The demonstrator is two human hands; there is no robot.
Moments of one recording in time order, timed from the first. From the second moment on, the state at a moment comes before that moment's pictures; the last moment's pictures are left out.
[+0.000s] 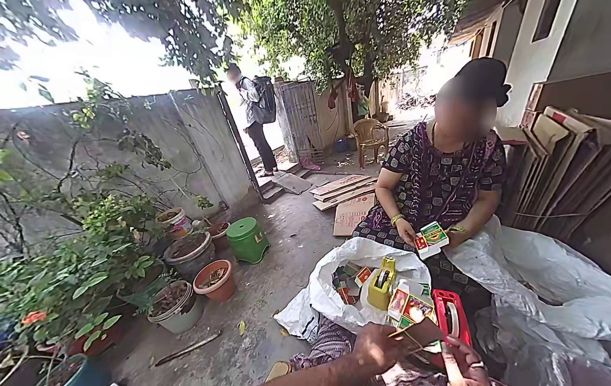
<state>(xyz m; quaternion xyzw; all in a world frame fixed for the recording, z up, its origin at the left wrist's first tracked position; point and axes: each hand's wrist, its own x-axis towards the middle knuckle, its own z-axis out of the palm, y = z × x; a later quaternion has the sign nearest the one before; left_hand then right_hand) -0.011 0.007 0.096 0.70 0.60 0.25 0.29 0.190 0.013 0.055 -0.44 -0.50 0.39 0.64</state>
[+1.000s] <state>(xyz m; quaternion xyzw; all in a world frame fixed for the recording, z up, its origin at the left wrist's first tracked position) -0.015 0.005 0.110 0.56 0.39 0.41 0.60 0.187 0.010 0.054 -0.44 -0.55 0.36 0.62</state>
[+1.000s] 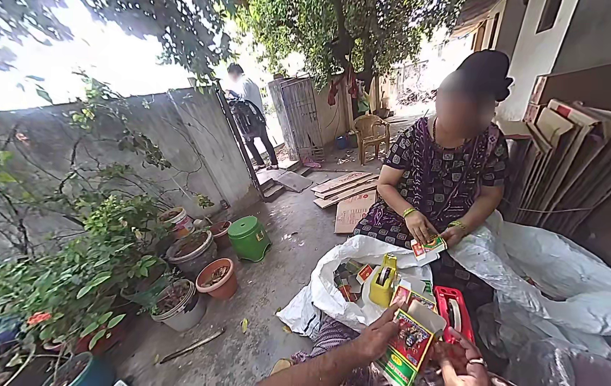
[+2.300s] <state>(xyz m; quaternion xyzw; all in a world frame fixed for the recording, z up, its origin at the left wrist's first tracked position) 0.000 0.024 0.104 0.62 0.45 0.41 0.50 0.197 0.013 0.051 -0.40 -0.64 0.27 0.59</state>
